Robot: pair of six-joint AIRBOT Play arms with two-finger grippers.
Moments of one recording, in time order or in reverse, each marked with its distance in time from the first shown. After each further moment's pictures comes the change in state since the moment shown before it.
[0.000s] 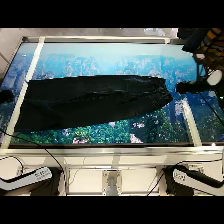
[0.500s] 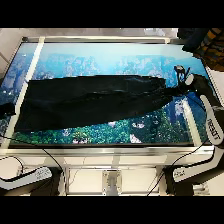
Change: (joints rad) left arm 0.053 0.000 0.008 -0.002 -0.370 0.143; right arm 0.000 -0.397 0.129 0.053 -0.115 -0.043
